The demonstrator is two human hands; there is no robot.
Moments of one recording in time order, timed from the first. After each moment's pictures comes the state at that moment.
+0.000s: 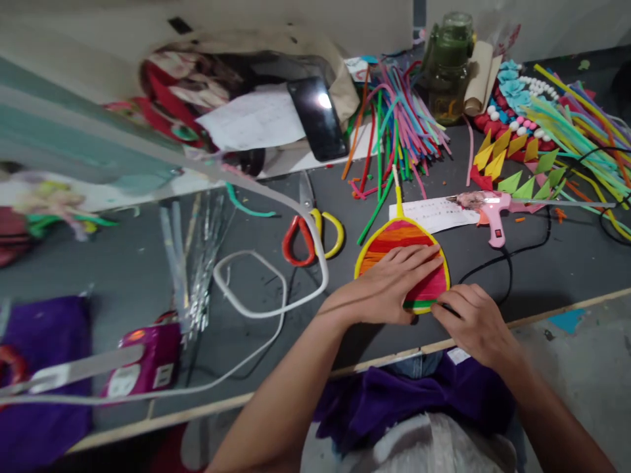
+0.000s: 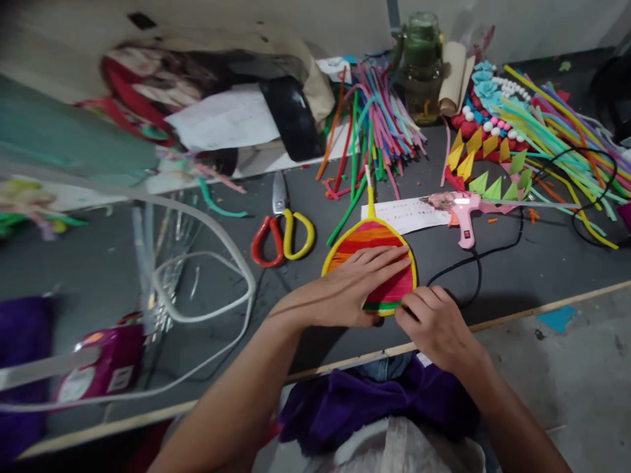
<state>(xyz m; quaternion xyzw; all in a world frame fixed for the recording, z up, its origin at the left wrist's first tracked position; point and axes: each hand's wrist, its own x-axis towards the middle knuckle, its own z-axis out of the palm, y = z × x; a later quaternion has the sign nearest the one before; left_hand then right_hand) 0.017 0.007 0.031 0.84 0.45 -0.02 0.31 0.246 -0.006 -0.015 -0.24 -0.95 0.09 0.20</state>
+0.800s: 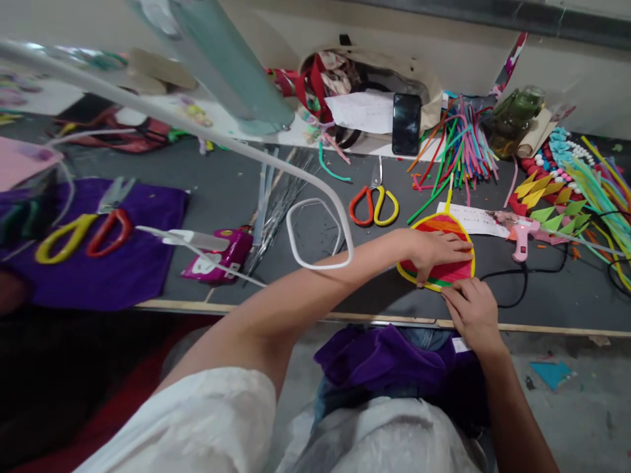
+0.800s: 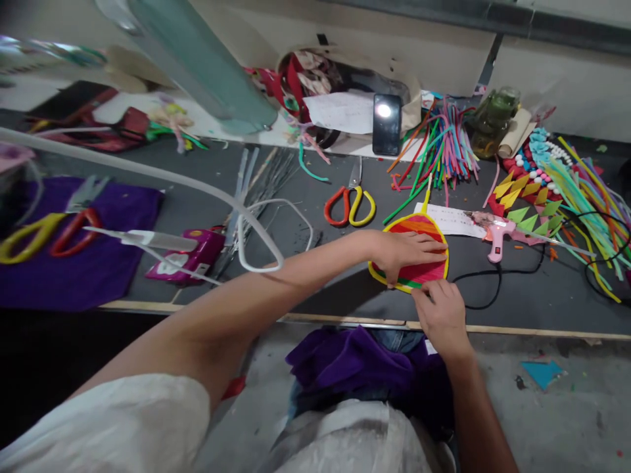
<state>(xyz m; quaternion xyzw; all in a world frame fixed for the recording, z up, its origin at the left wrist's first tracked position) 0.009 0.043 0.024 0.88 0.37 -0.03 0.32 0.227 -0.018 -0.015 -0.24 -0.93 0.06 0.25</state>
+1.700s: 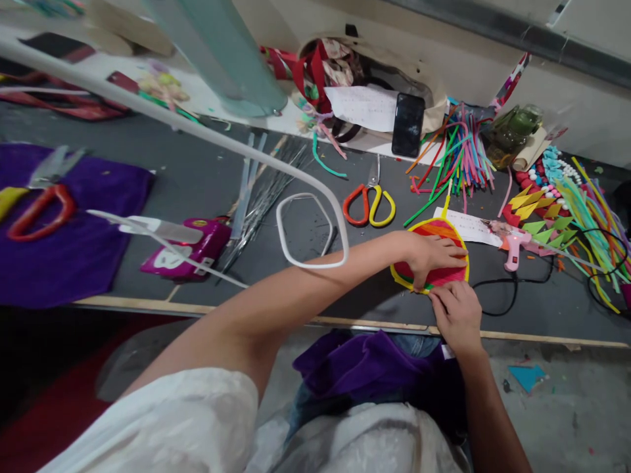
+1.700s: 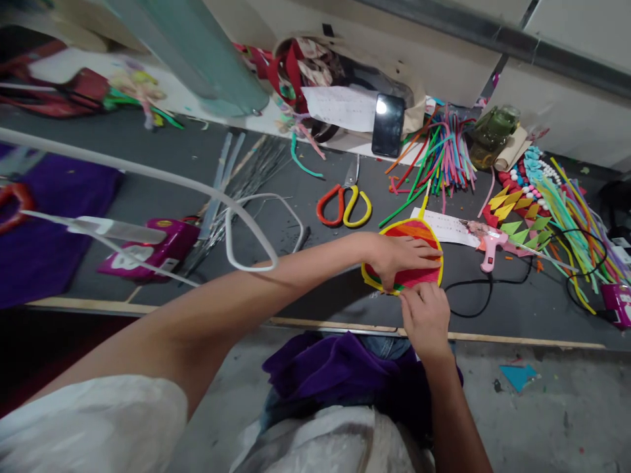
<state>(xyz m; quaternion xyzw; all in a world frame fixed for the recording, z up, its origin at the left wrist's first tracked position) 0.004 0.046 0.020 0.86 0.36 0.04 0.37 0.207 -0.023 -0.024 -0.31 -0.90 0.11 0.28</state>
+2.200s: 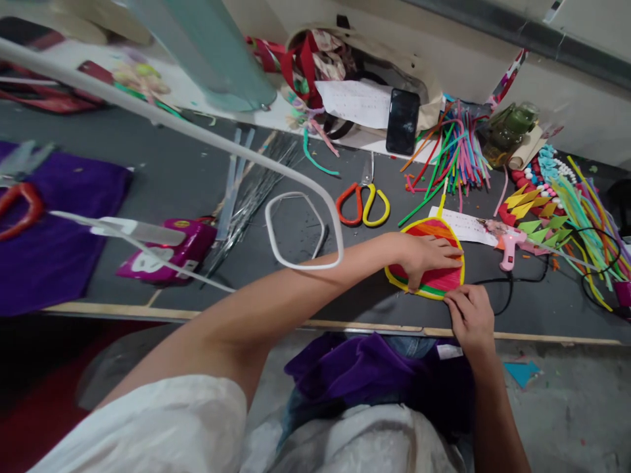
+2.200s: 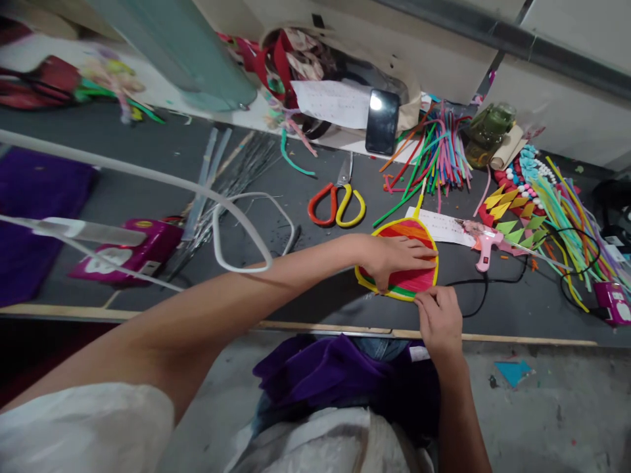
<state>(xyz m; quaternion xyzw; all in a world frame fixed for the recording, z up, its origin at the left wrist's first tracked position) 0.003 0.045 0.021 0.86 0.37 0.03 0.35 0.242 -0.012 -0.024 -0.31 -0.89 0.14 0.30</state>
